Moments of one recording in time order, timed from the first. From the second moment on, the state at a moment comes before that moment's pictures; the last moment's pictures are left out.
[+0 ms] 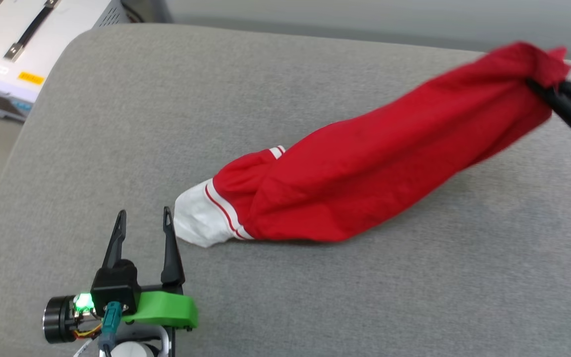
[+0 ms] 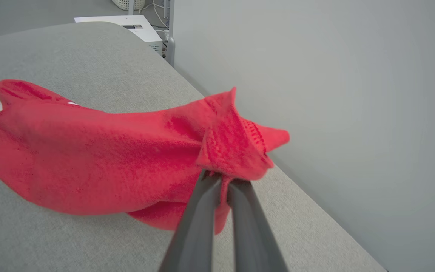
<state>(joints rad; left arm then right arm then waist) -0.01 0.07 -0.06 0.02 -0.04 0.14 -0.26 -0.81 -0.97 0.77 -0.01 0.84 0.13 0.22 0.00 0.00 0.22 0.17</state>
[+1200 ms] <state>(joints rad) 0.02 0.08 -0.03 0.04 -0.02 0.12 -0.26 0.29 -0.49 -0.03 0.01 0.60 0.13 0.21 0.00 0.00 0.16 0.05</state>
